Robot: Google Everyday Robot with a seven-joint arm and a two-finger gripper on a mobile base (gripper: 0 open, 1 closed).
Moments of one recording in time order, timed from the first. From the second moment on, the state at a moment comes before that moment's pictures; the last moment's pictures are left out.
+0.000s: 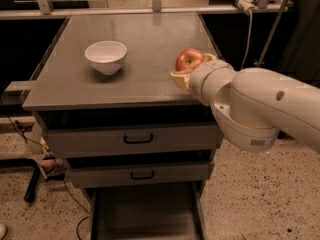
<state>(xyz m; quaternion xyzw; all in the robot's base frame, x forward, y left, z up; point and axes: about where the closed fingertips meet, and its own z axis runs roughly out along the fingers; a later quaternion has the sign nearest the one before) 0.612 -0.092 0.907 -0.24 0.77 -0.03 0.59</state>
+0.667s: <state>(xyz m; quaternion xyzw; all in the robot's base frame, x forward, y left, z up) 0.639 -0.071 0.859 -0.26 0.79 0.02 0.55</state>
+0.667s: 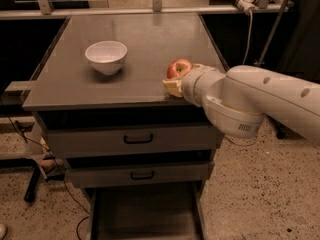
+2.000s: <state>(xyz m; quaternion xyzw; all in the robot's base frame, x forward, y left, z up) 0.652 -0.059 0.833 -0.28 0.81 0.03 0.52</state>
